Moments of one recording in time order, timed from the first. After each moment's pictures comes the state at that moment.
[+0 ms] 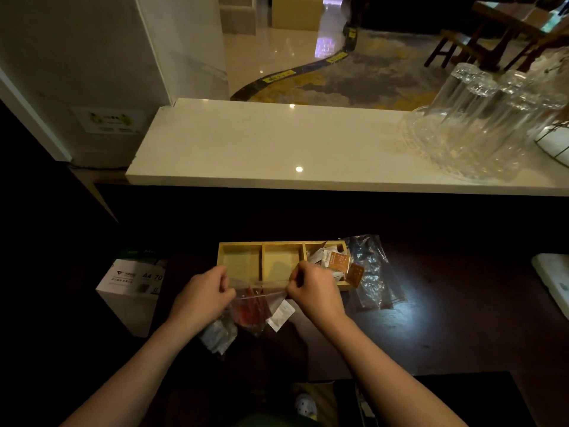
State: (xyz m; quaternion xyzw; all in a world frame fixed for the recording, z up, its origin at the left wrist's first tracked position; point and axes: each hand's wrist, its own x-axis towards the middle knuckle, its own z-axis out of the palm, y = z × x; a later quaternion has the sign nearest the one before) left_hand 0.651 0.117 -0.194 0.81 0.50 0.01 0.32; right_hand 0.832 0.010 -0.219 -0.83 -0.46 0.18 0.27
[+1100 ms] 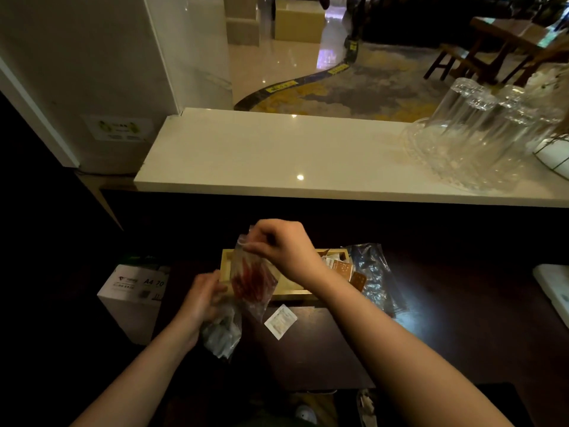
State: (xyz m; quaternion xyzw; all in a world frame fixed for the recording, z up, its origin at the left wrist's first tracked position) left_hand 0.646 0.121 -0.211 0.44 0.56 0.21 0.67; right_hand 0.821 0.073 -0.127 -0.64 -0.63 0.21 0.38
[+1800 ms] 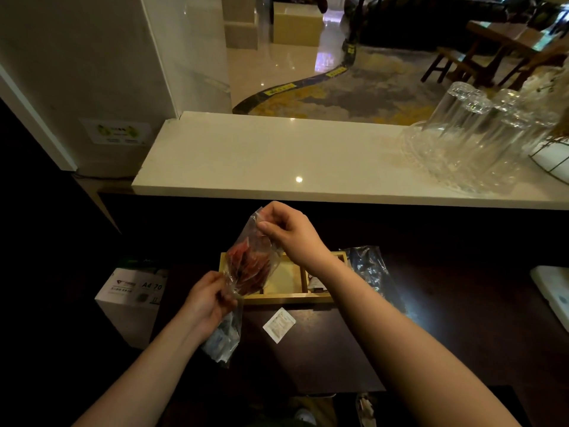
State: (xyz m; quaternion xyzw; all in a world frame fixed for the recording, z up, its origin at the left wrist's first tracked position) left_hand 0.664 0.125 -0.213 0.35 0.51 0.26 0.74; right_hand 0.841 0.082 -0.125 -0.61 -0.54 0.32 0.48
